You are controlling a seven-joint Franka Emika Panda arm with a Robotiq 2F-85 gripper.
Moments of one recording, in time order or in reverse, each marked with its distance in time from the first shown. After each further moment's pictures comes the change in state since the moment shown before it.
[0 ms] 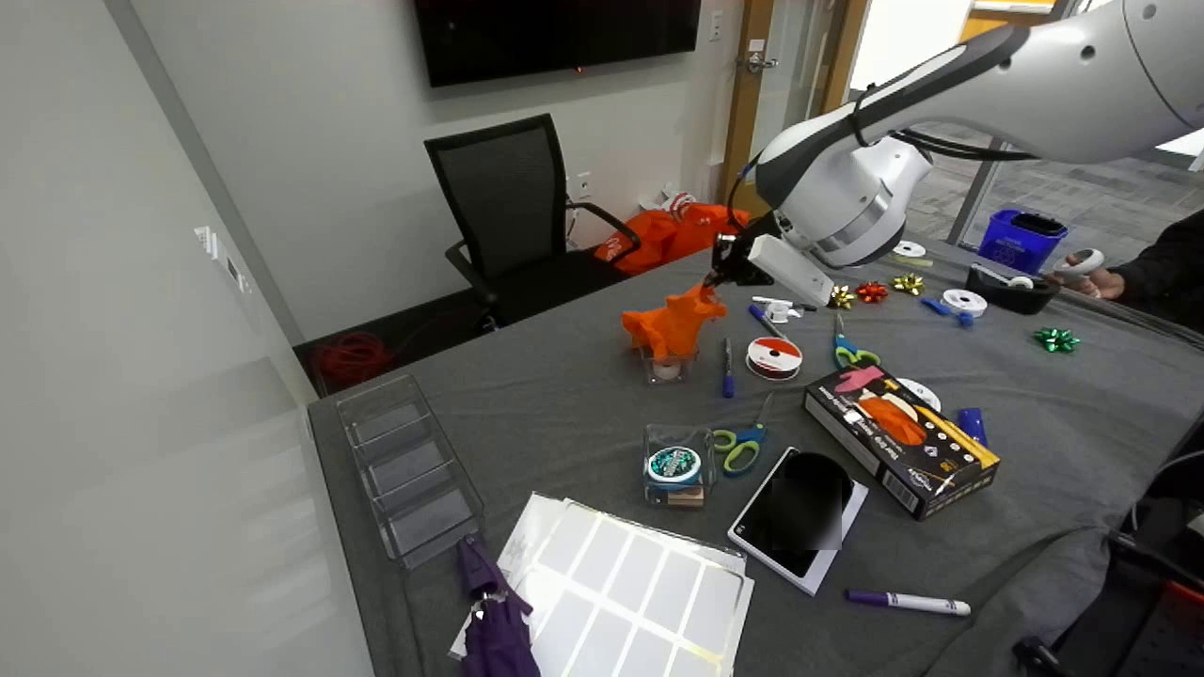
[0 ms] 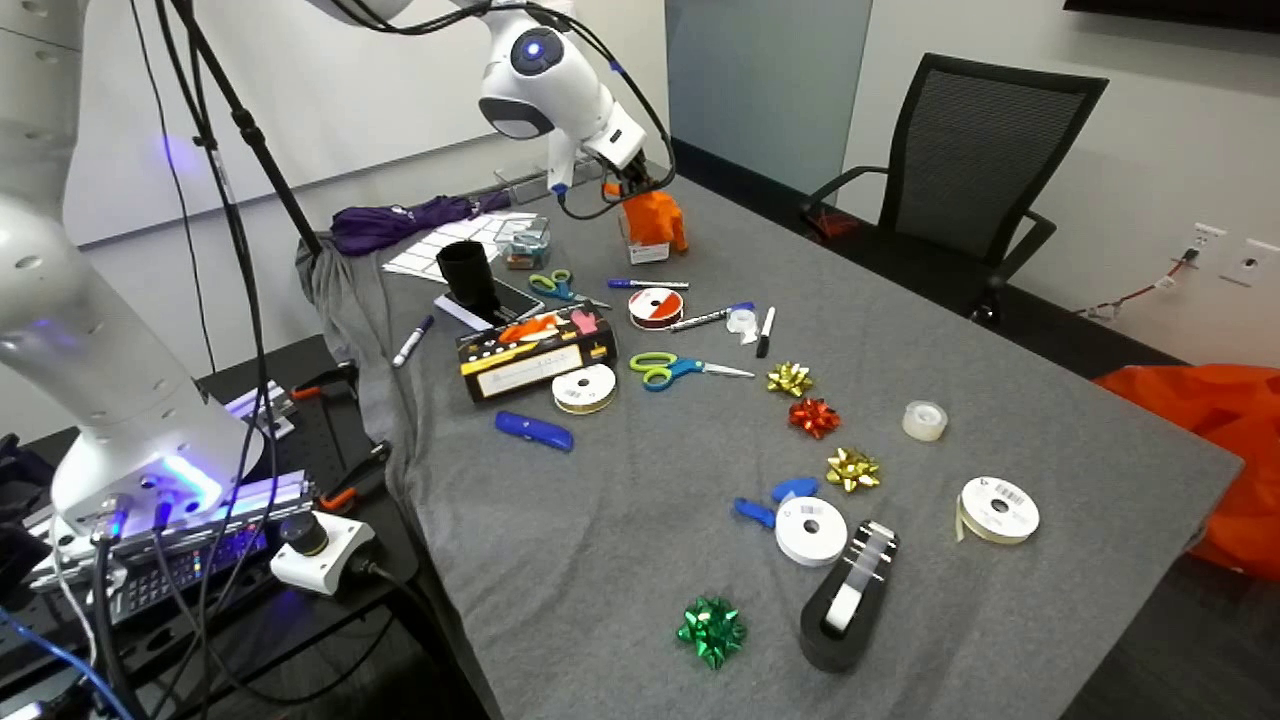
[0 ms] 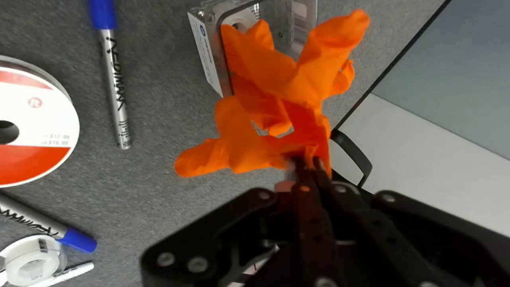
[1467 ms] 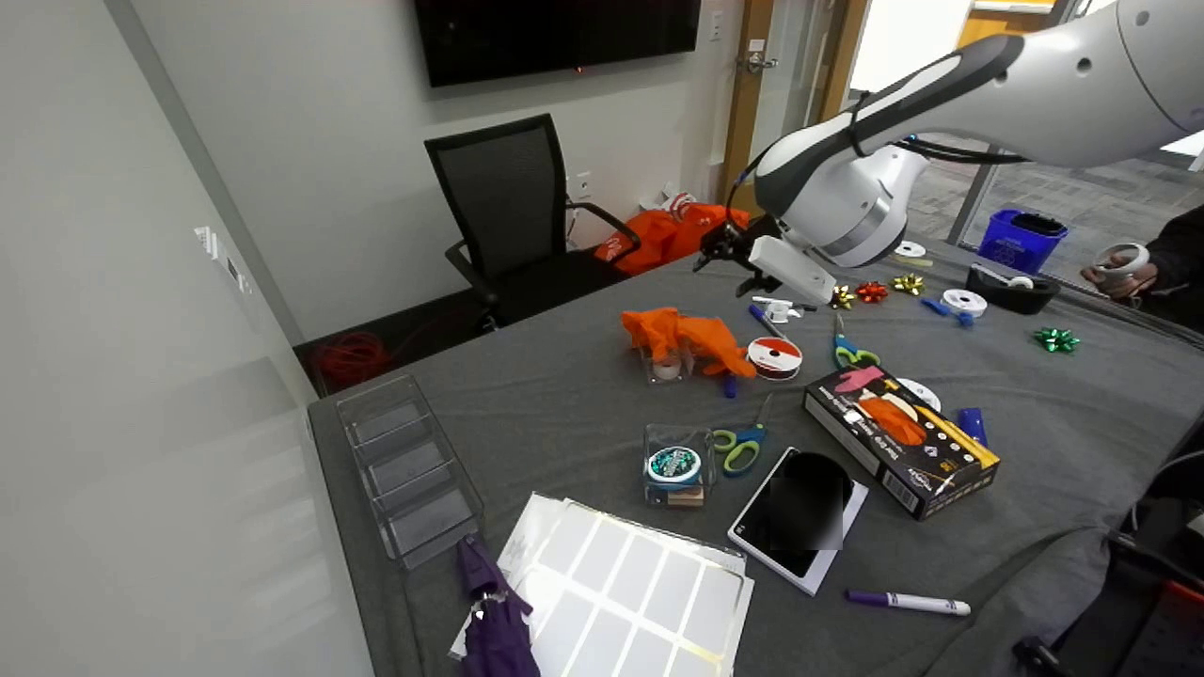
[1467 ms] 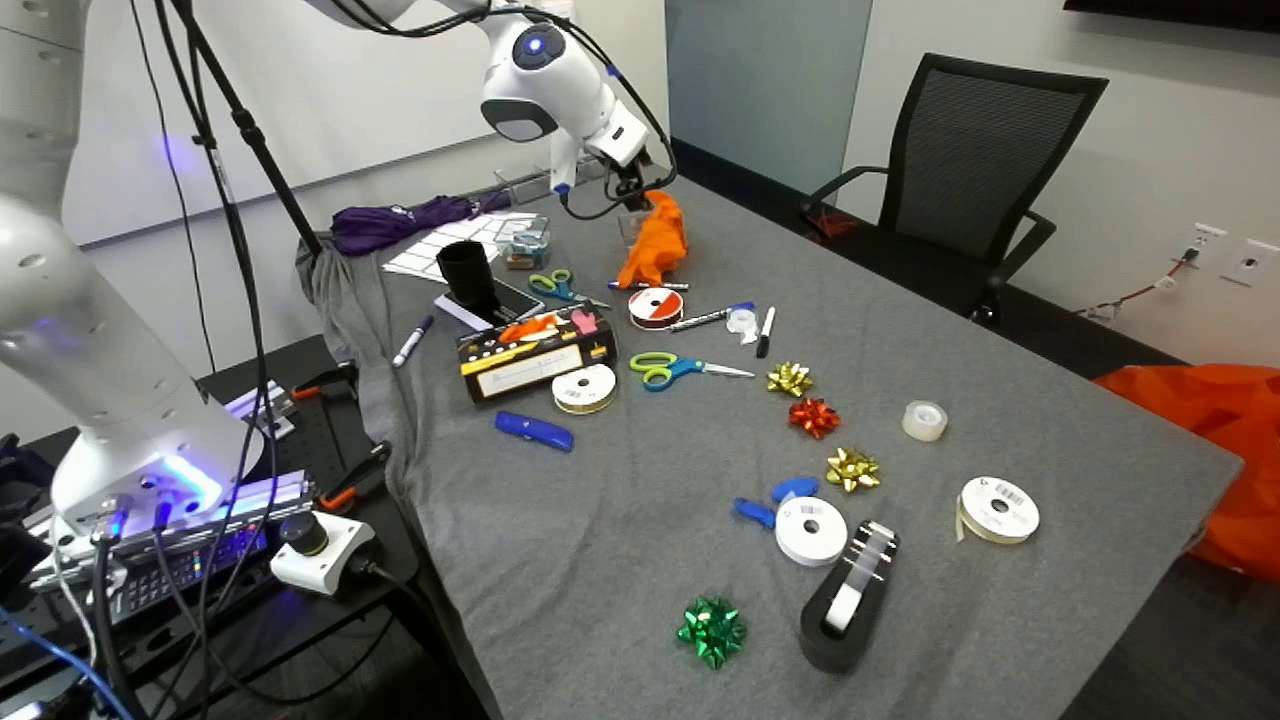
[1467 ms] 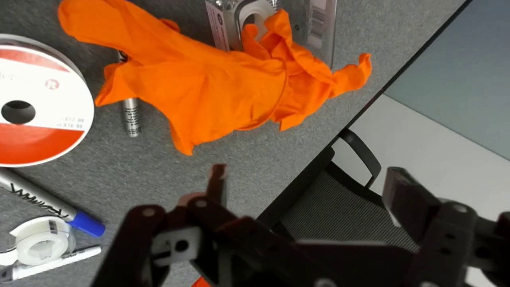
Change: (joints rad) arm 0.019 0.005 -0.031 -0.004 -0.087 0.006 0.054
